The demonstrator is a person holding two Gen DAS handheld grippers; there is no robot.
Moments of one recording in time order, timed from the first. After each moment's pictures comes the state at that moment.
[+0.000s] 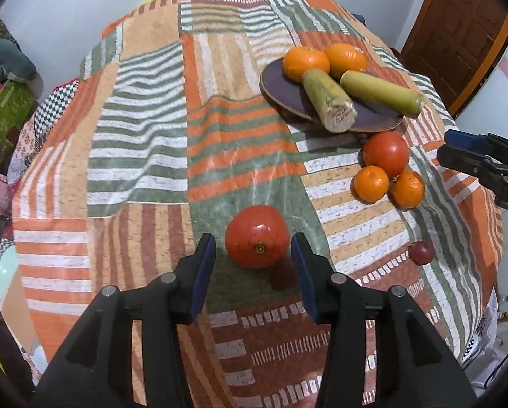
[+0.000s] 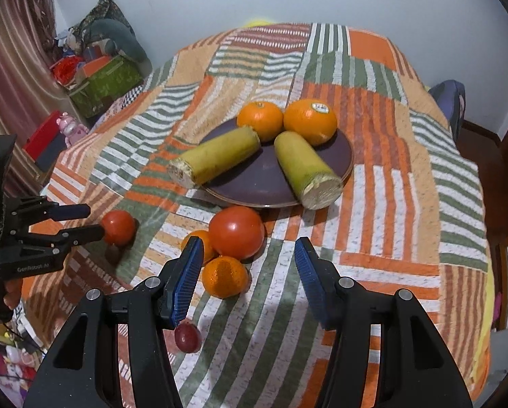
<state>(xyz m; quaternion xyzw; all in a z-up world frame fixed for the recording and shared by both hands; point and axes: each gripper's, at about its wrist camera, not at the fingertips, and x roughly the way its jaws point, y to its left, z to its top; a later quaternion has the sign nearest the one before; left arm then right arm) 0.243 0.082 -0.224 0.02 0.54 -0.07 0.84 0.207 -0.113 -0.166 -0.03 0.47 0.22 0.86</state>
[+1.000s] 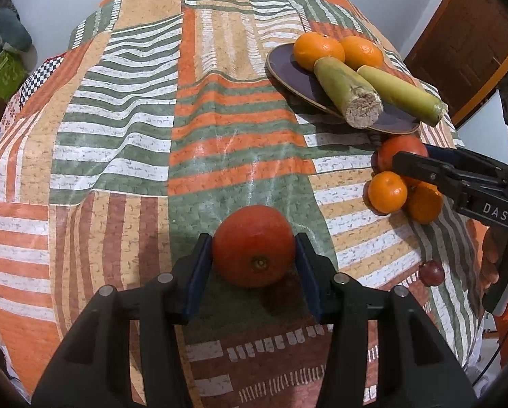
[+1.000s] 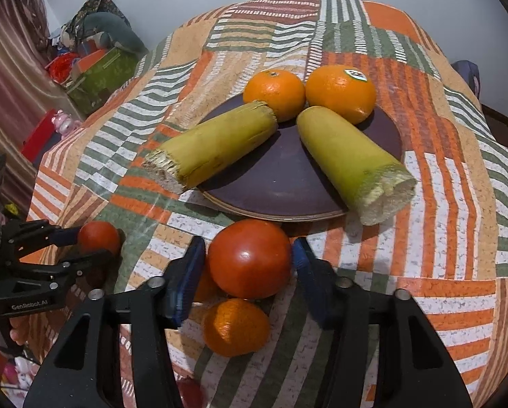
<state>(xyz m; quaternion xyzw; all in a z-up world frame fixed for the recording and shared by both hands) 0.258 0.088 -0.254 -0.03 0.55 -0.07 0.83 0.238 -0.086 -0.206 0.00 0.50 0.24 0.84</state>
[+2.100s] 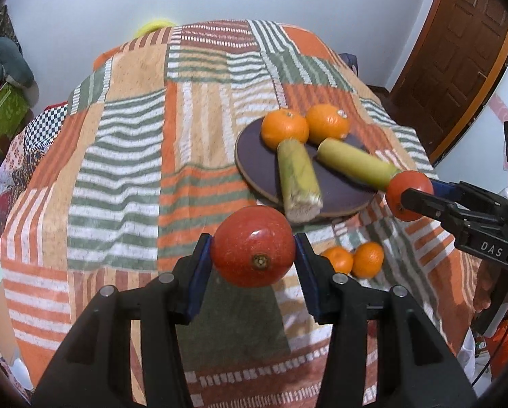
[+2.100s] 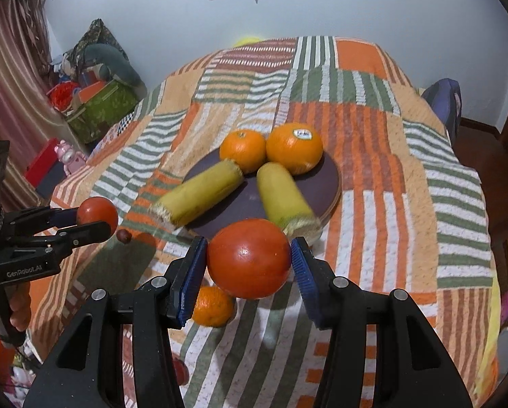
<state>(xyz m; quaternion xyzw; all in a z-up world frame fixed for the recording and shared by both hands) 0.281 0.059 -0.184 -0.03 0.47 -0.08 0.88 0.233 -0.126 -0.156 0.01 0.44 0.22 0.87</state>
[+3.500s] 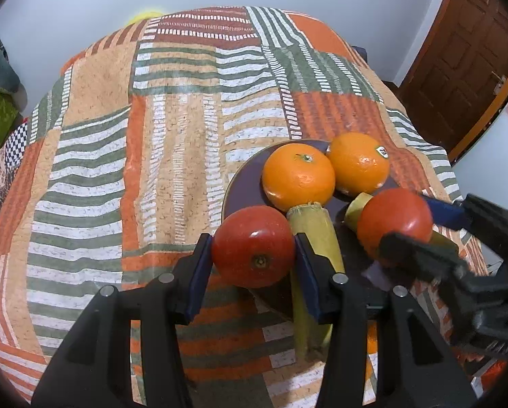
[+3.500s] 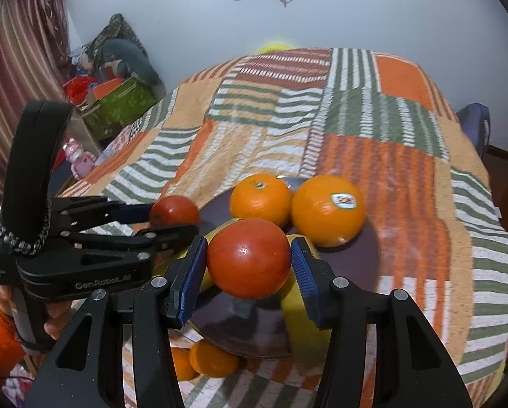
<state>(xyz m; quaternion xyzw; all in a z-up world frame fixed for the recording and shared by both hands) 0.398 0.037 -0.222 -0.03 0.50 -0.08 0.86 0.301 -0.087 -0.166 -0.01 0.42 0.27 0.86</state>
